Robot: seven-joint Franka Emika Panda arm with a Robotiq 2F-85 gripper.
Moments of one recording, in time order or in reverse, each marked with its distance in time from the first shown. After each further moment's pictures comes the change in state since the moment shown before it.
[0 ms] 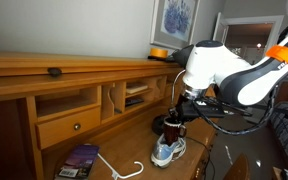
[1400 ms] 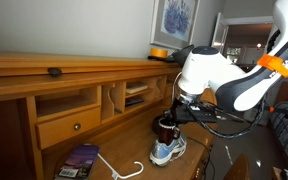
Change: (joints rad) arm 0.008 0.078 -0.011 0.043 -0.114 0.066 0.114
